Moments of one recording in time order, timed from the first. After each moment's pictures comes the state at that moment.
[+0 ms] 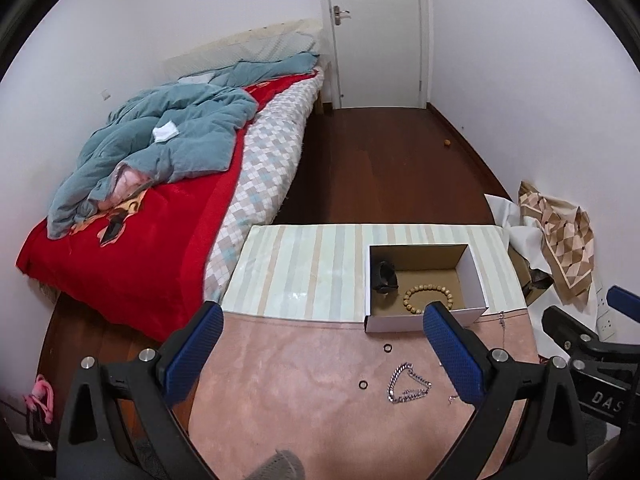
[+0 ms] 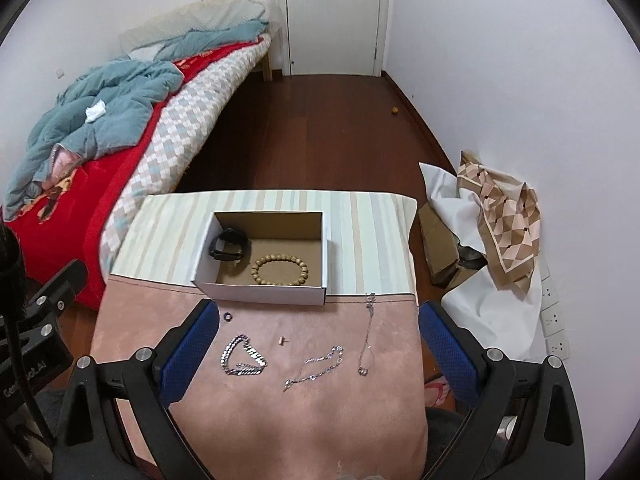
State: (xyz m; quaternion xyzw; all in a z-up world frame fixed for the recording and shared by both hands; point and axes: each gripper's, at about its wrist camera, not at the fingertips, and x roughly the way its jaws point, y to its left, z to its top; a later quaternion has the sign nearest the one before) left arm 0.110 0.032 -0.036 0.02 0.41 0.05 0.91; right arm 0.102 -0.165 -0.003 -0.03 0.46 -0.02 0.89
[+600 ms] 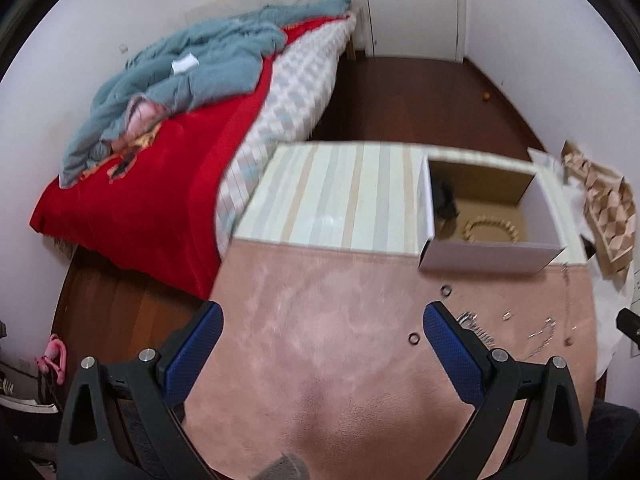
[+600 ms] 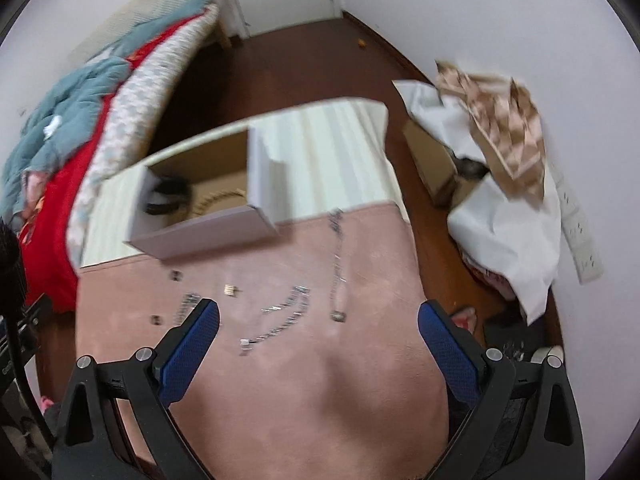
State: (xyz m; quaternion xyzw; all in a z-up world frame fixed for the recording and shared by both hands) left arm 0.120 0.058 -0.148 0.03 0.49 0.11 0.86; right arm 0.096 -0.255 -0.117 0.07 0.54 -0.07 0.83
